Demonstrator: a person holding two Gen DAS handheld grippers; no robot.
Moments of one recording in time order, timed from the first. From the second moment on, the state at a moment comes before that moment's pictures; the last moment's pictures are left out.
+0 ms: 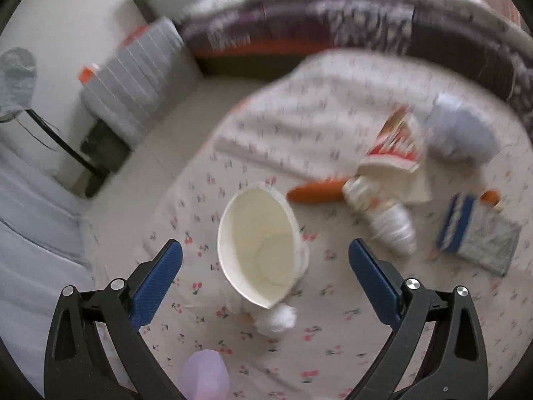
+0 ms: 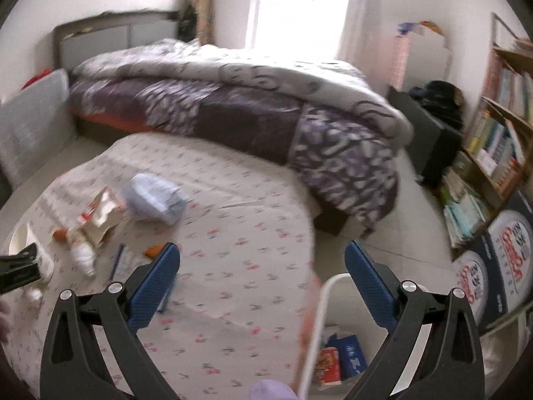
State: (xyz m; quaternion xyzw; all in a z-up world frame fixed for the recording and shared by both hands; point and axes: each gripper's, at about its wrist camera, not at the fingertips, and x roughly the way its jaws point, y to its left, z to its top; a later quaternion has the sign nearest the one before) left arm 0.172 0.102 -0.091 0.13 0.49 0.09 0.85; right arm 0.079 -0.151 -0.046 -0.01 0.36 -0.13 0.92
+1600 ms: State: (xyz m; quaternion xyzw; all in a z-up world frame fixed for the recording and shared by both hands) left arm 0.135 0.277 0.008 -0.12 0.39 0.09 0.91; right arm 0.150 0.109 -0.095 -0.04 0.39 0.21 0.89
